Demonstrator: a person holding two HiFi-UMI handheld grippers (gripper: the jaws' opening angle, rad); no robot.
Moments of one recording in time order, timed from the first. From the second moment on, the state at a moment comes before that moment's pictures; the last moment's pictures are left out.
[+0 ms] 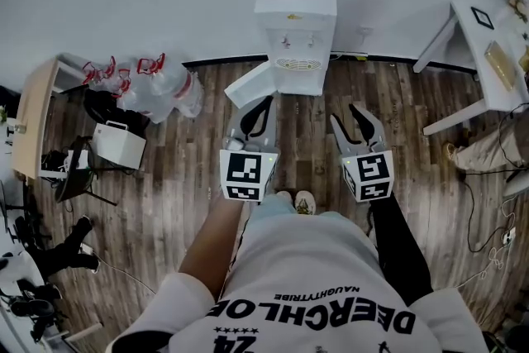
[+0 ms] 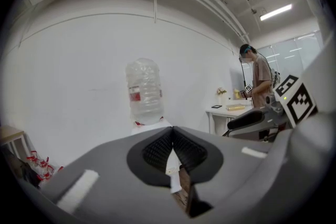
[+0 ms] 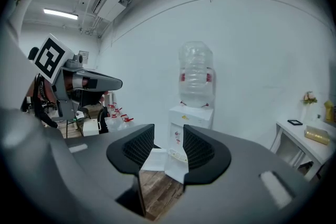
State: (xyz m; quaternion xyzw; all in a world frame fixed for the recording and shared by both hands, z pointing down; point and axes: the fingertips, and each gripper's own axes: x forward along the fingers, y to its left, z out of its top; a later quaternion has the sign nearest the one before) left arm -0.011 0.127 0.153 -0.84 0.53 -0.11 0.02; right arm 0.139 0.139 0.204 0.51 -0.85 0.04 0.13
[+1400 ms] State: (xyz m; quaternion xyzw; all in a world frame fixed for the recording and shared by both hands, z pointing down) left arm -0.013 0.131 0.146 -0.83 0.54 -0.10 0.03; right arm 0.135 0.134 0.183 0.49 -0.86 0.00 0.13
